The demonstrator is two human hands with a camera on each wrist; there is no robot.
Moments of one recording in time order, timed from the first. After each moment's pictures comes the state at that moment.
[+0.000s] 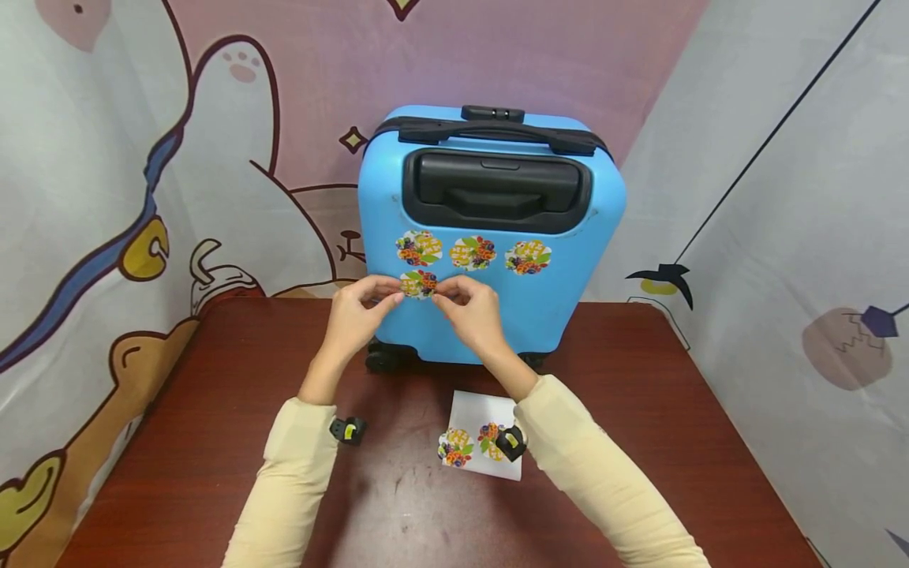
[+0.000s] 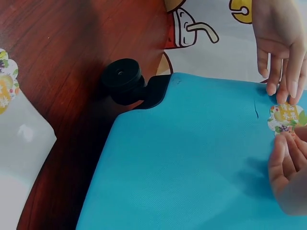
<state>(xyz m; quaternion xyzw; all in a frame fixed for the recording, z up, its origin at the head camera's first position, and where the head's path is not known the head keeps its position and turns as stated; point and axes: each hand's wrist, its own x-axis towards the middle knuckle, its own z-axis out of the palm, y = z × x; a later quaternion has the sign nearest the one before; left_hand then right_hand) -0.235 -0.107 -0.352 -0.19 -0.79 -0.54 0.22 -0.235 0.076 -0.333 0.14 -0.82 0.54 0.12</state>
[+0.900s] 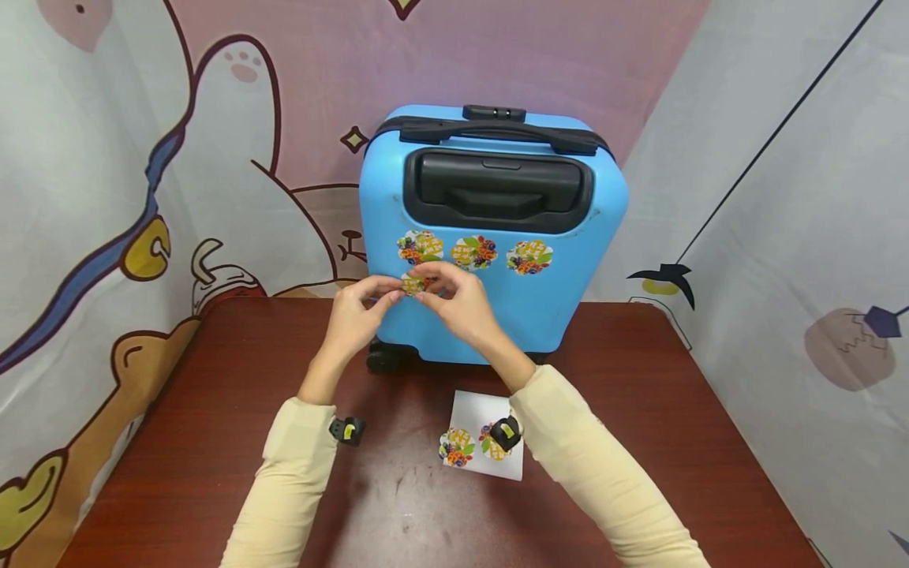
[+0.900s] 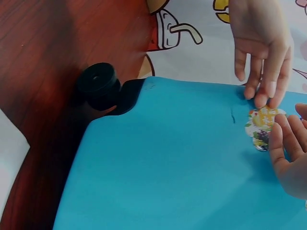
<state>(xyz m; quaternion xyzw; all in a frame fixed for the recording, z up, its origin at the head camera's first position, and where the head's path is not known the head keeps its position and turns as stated) -0.236 -0.107 -0.352 -0.18 -0.80 -0.53 0.20 -0.236 0.068 -0.315 0.25 -0.79 0.56 0.07</state>
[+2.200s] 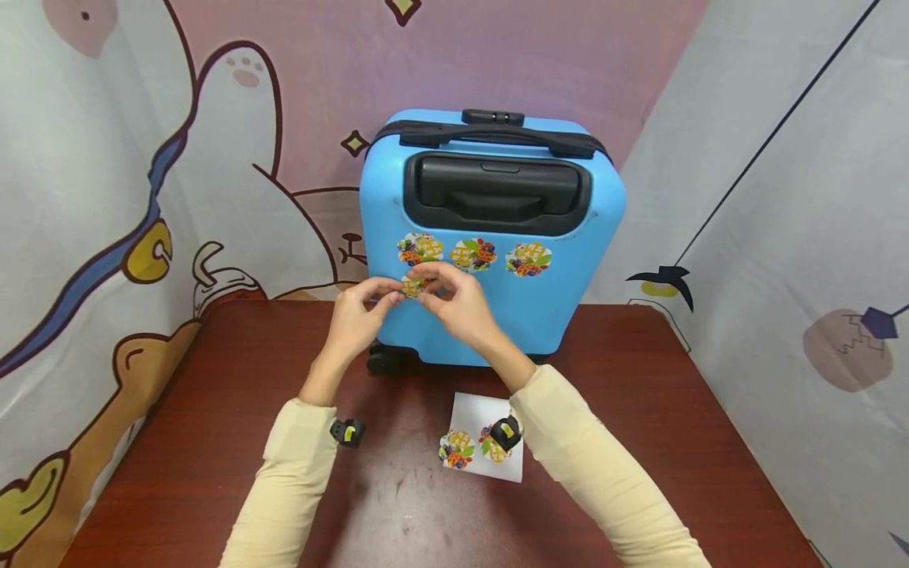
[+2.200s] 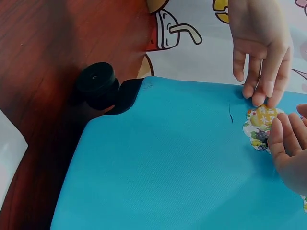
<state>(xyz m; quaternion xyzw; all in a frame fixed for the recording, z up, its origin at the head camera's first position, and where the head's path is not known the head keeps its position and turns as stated) -0.232 -0.105 -0.348 -0.17 -0.81 -0.53 0.20 -0.236 0.068 -0.314 0.28 -0.77 0.57 0.07</state>
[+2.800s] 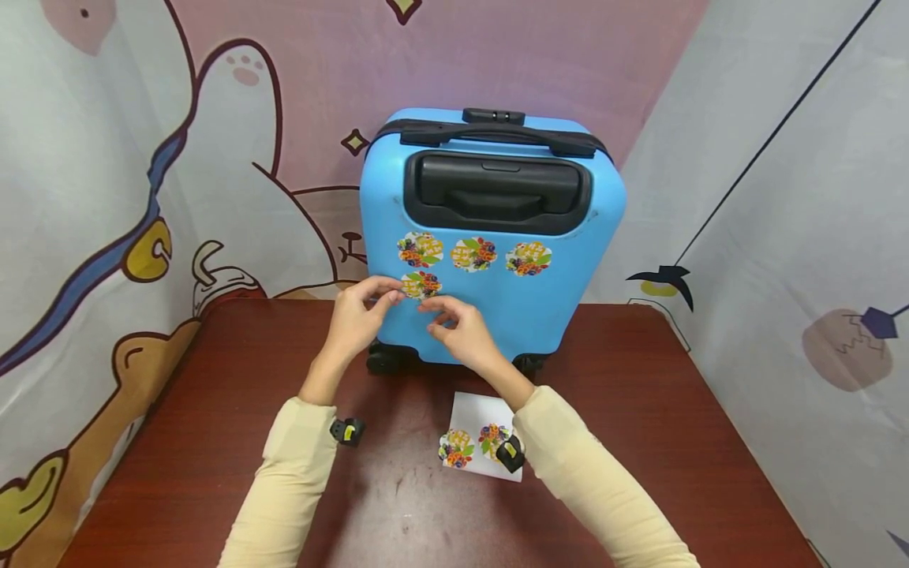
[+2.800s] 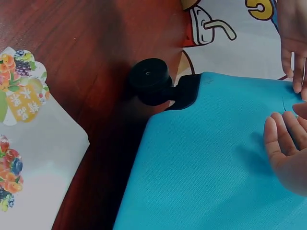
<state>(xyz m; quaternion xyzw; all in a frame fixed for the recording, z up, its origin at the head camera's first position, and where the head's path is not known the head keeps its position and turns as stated) -0.234 -0.106 -0.350 -0.18 -0.80 -0.53 0.20 -0.236 0.077 -0.359 0.24 -0.81 0.54 0.02</state>
